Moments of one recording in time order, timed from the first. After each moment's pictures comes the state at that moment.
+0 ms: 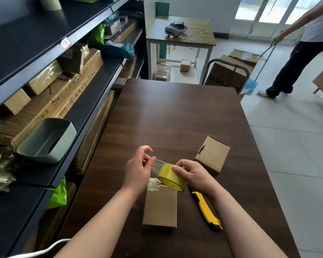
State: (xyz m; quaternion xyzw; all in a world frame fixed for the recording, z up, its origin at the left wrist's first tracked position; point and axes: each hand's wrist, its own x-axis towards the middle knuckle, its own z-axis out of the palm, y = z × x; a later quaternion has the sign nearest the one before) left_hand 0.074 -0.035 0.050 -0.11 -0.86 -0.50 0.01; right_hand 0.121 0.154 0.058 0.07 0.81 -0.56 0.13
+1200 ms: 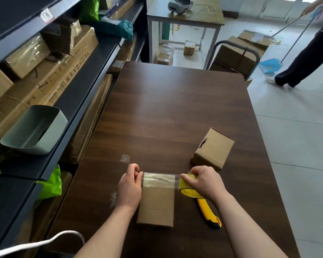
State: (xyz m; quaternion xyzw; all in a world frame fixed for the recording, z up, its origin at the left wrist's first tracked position) left_hand 0.096 -0.045 -0.040 0.01 -0.93 -0.38 -0.02; right_hand 0.126 0.191 0.004 0.12 0.96 -0.24 0.11
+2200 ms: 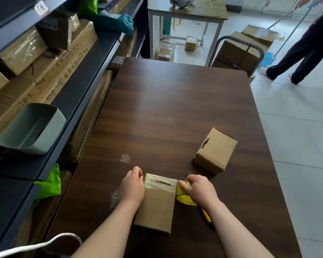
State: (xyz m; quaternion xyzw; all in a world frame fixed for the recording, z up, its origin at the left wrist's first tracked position) left_hand 0.078 -0.037 -0.051 0.04 -0.95 -0.27 -0.13; right_hand 0.127 0.177 -0.036 0.17 0.93 -0.25 0.18
